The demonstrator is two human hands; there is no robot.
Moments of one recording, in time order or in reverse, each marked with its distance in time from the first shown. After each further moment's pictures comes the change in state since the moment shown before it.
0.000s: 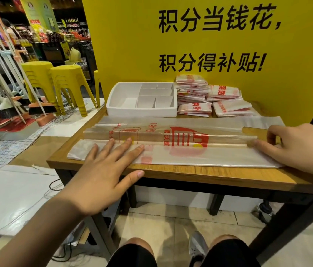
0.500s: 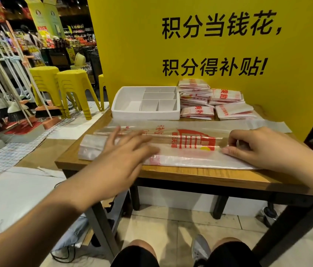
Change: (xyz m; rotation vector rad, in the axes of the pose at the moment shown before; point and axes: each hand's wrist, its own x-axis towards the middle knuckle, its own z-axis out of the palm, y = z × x) left_hand 0.018 0.006 -0.025 0.011 0.177 0.245; right_hand 0.012 -0.051 -0.022 0.346 -0.222 -0.281
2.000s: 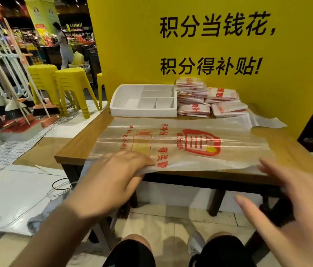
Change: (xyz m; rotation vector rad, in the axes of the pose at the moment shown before) left_hand -0.032 0.031 0.000 -0.128 0.128 -0.042; right_hand -0.138 -0.090 0.021 0.344 0.464 0.305
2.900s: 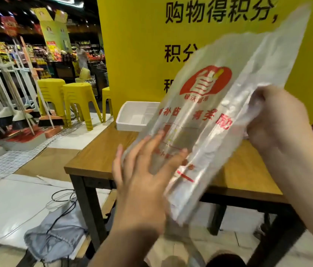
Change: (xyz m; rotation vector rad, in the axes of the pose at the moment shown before) left_hand 0.002 0.082 0.003 -0.032 0.526 -0.136; right_hand 0.147 -0.051 -0.032 1.375 0.329 0.374
